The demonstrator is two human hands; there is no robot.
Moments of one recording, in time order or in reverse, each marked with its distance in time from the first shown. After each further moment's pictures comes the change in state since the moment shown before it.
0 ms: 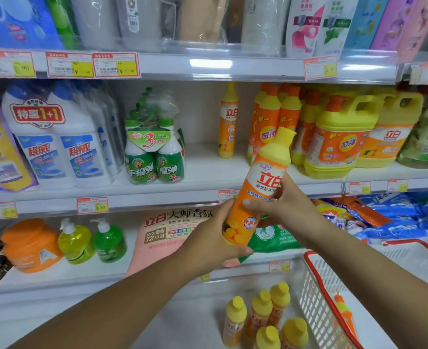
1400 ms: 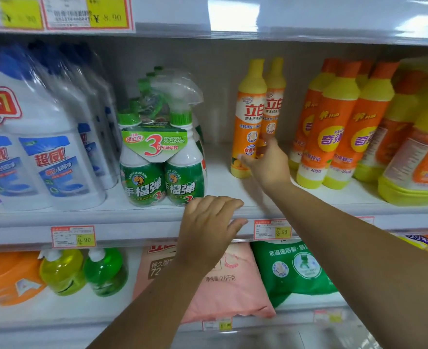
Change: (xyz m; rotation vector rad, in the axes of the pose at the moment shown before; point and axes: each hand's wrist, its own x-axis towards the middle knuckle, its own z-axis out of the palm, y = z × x) left_hand 0.132 -0.124 -0.051 0.870 0.602 0.383; right_hand 0.254 0.041 0.071 -0.317 0.318 -0.154
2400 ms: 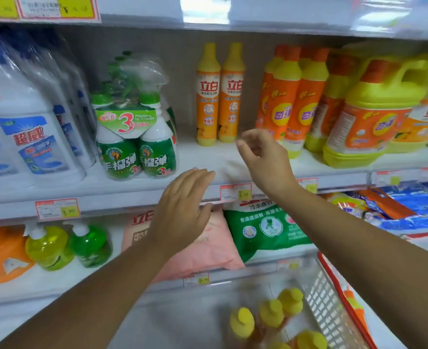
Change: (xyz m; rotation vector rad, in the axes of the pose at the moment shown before) left_hand -0.023 0.020 -0.037 -0.129 -0.099 0.065; right_hand -0.094 -0.010 -0.075 -0.029 0.046 -0.134
